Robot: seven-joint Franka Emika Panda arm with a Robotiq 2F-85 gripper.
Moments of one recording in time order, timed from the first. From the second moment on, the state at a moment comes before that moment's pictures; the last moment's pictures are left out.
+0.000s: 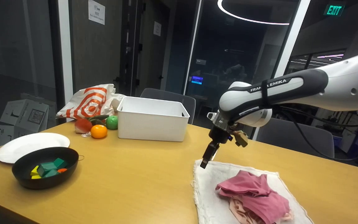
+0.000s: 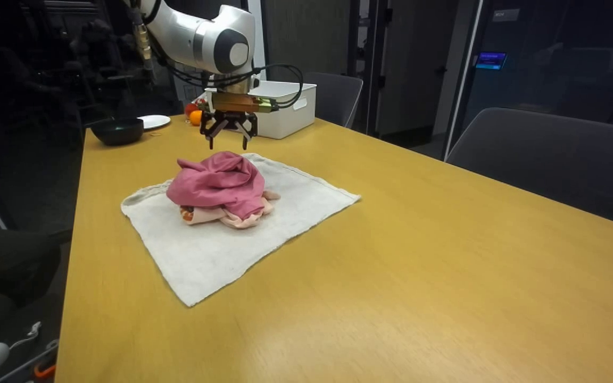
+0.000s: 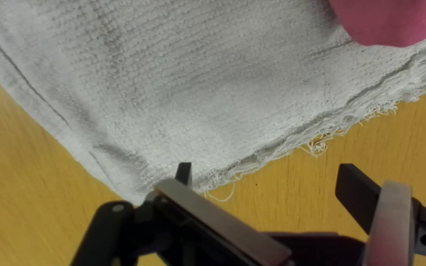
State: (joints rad) arm 0.16 0.64 0.26 -1.53 0.06 2.18 -0.69
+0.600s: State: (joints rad) arm 0.17 0.72 0.25 -1.50 0.03 2.20 -0.66
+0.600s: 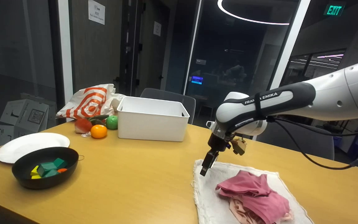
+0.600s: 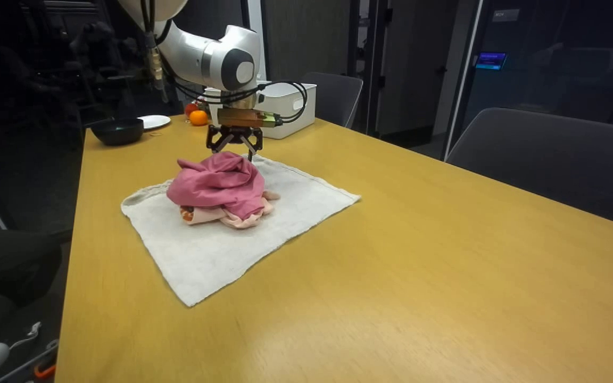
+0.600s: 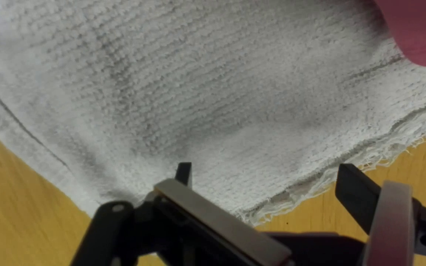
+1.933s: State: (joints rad) arm 0.27 0.91 0.18 -1.14 -0.20 2.06 -0.62
